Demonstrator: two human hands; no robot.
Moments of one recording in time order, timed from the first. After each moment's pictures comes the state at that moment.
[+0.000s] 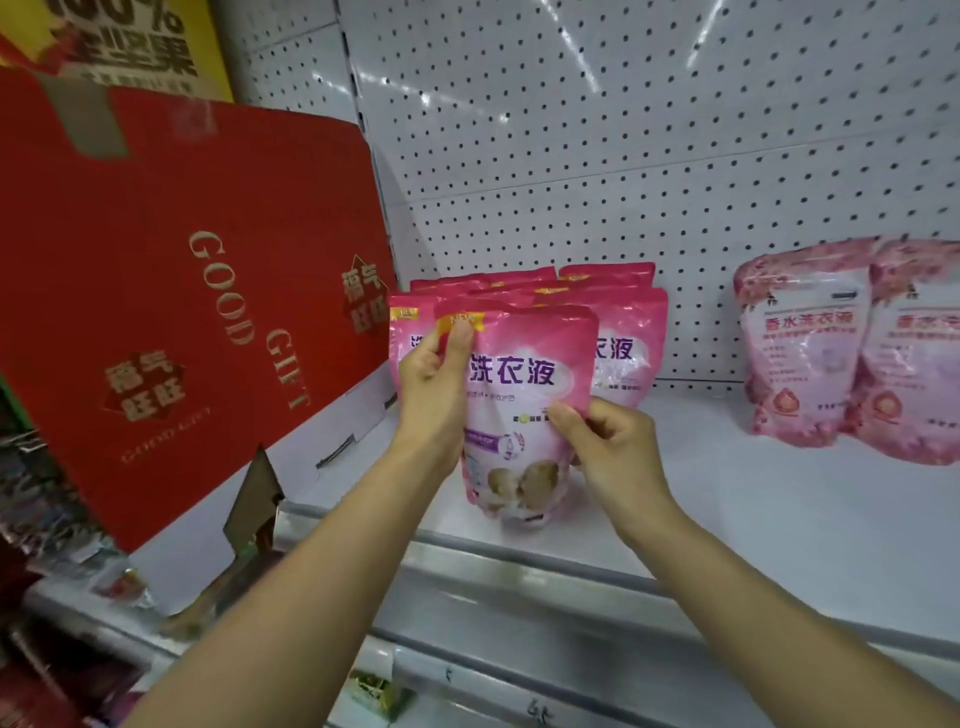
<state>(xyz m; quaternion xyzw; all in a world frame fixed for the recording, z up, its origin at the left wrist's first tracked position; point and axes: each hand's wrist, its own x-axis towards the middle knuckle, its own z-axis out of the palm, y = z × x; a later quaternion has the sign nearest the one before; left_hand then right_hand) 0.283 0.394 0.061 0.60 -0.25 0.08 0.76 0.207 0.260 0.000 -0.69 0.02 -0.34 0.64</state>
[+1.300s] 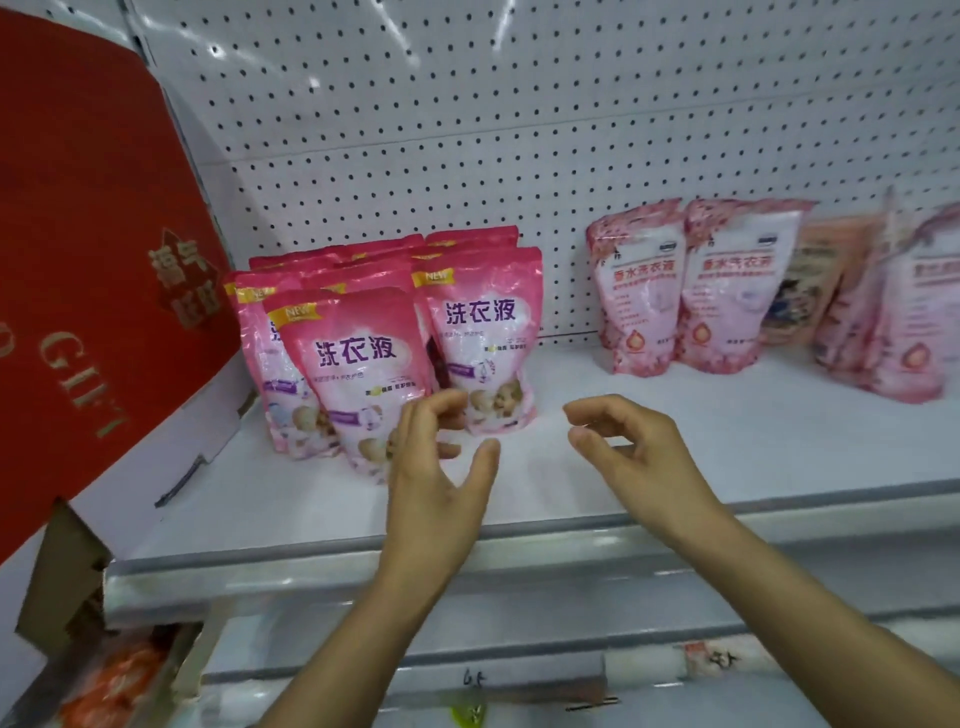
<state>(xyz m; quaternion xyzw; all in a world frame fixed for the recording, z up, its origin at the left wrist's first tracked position) 0.219 0.380 -0.021 0.70 -0.40 0.12 0.58 0.106 0.226 -0.020 -0.79 0.18 -0.35 0.47</state>
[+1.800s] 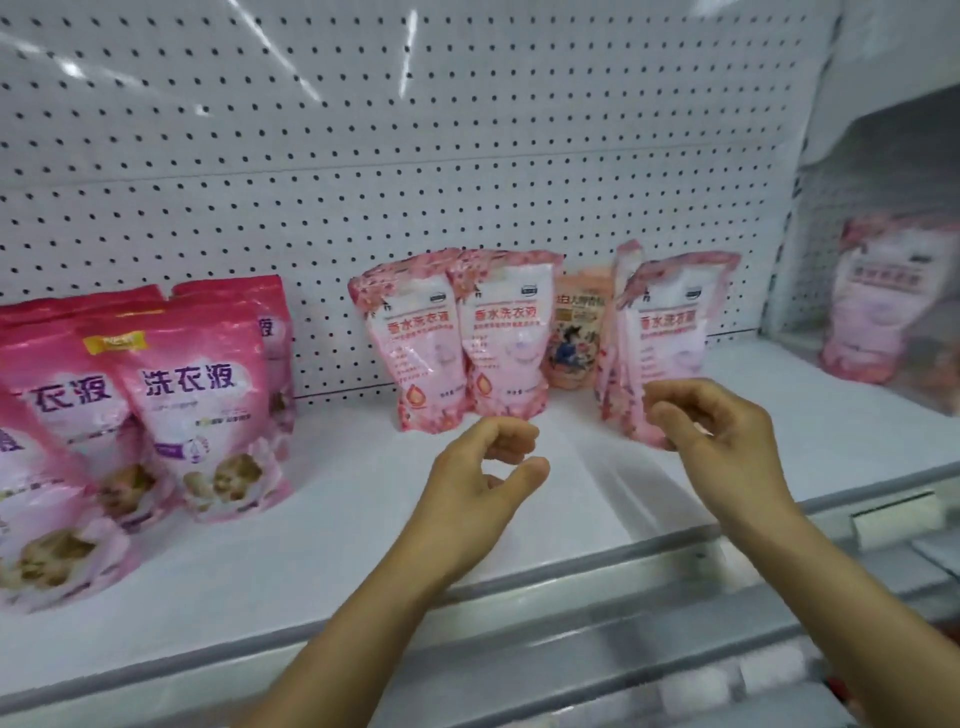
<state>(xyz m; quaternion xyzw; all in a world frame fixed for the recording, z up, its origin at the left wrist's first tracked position) 0.095 0.152 -0.006 0.67 -0.50 -0.14 0.54 -0.067 0.000 -0.002 -0.69 0.29 -0.51 0.42</state>
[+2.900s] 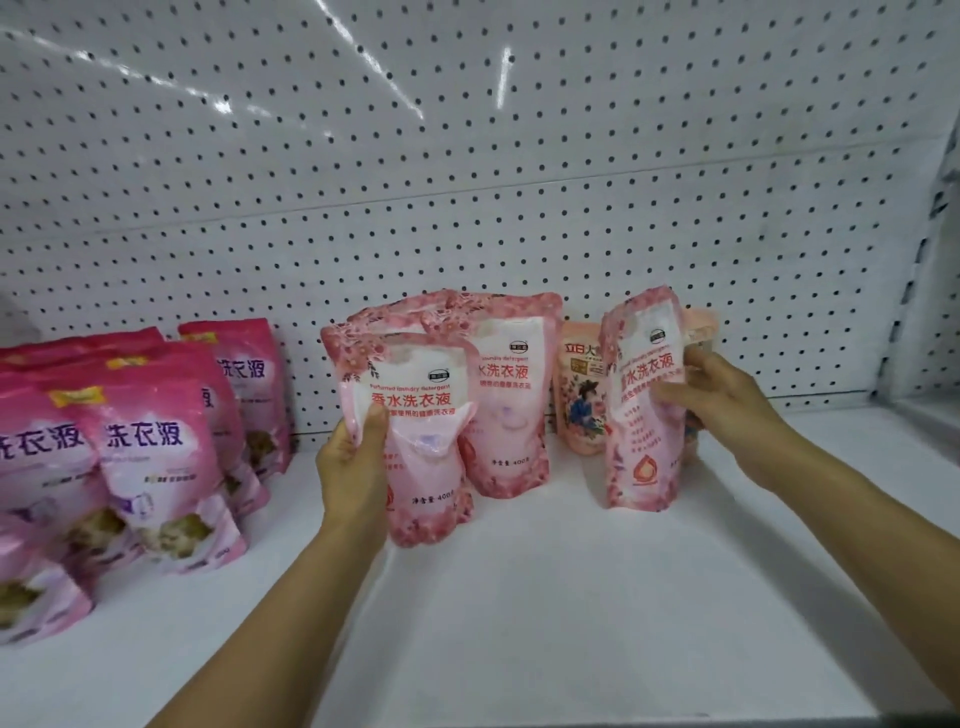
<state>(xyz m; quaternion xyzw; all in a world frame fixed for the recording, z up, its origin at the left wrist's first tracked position) 0.185 0.066 0.004 0.59 -0.10 -0.01 0.80 -0.004 -0.196 0.033 -0.71 0.22 -0.32 0.59</state>
